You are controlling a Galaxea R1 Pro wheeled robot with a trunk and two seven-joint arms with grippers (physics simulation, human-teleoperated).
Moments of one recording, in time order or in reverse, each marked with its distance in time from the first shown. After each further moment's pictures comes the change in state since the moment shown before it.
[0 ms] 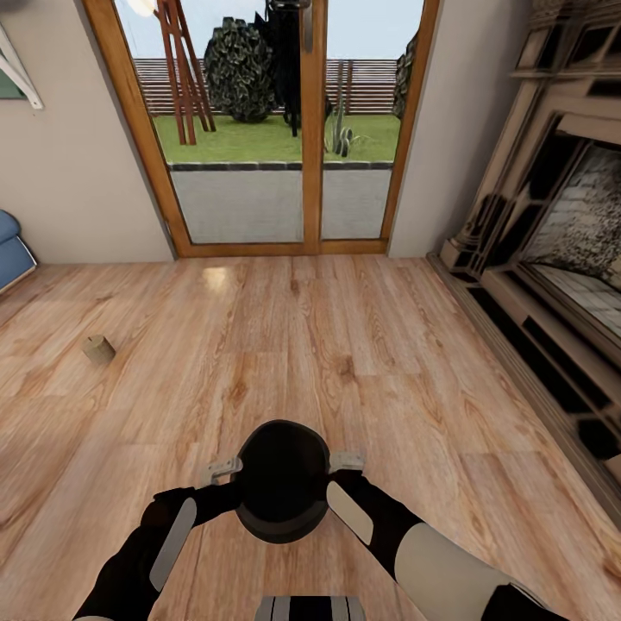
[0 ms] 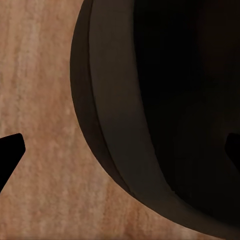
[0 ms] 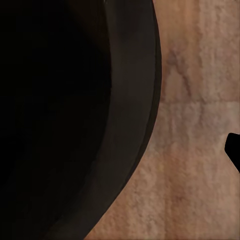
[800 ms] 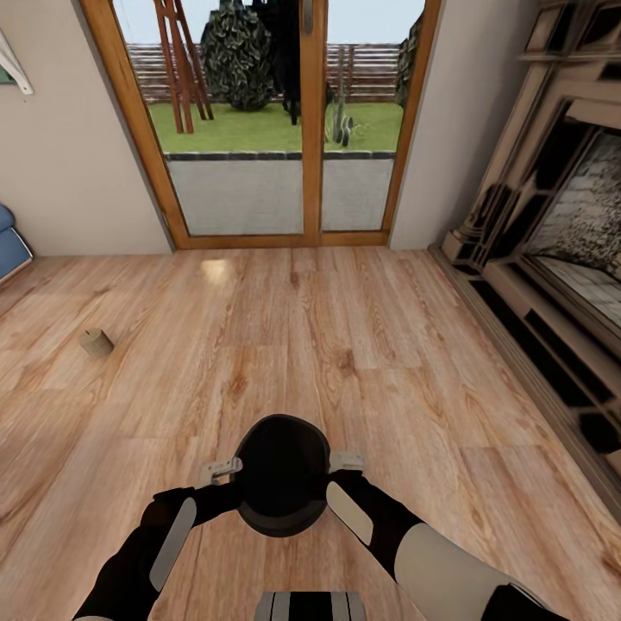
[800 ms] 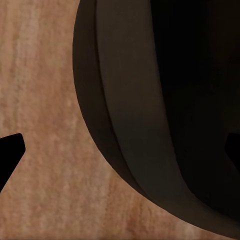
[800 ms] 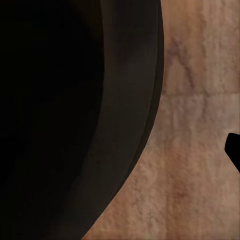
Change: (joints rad) left arm 0.000 0.000 0.001 0.000 0.000 0.000 -0.002; right arm 0.000 0.000 0.002 0.000 0.000 -0.009 0.000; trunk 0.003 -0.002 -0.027
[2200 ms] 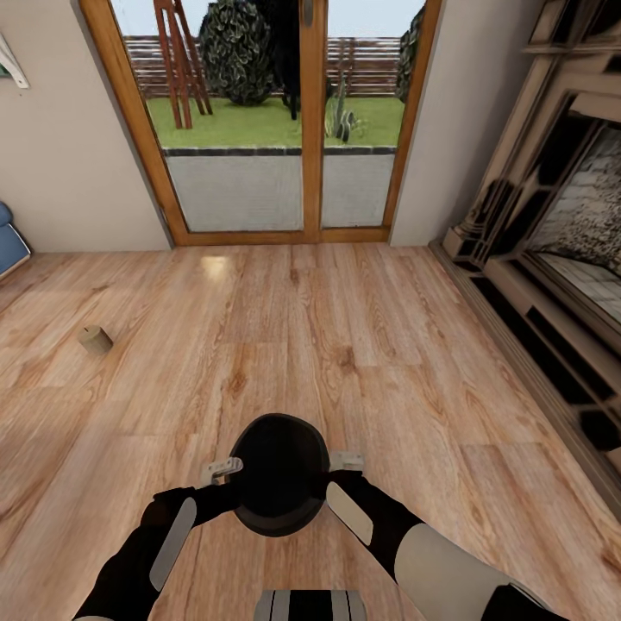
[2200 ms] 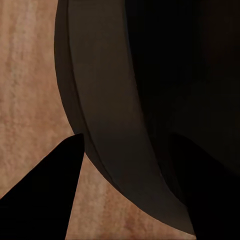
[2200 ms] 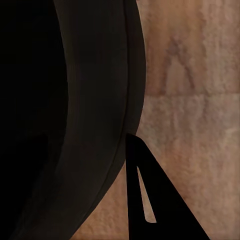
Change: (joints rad) left arm 0.000 0.000 0.000 0.000 0.010 0.001 0.000; right arm 0.000 0.000 0.001 0.001 -0.002 -0.022 -0.002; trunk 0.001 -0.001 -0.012
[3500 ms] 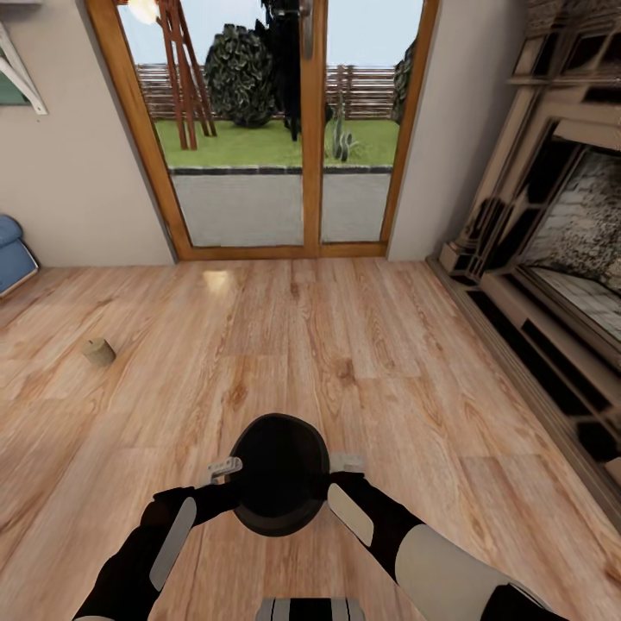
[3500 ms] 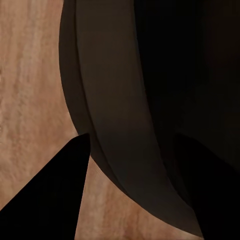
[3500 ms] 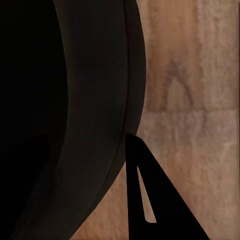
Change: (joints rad) left arm -0.001 -0.001 0.003 -0.001 -0.013 -0.001 0.005; right arm 0.000 0.000 -0.002 0.019 -0.006 -0.021 0.025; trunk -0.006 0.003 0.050
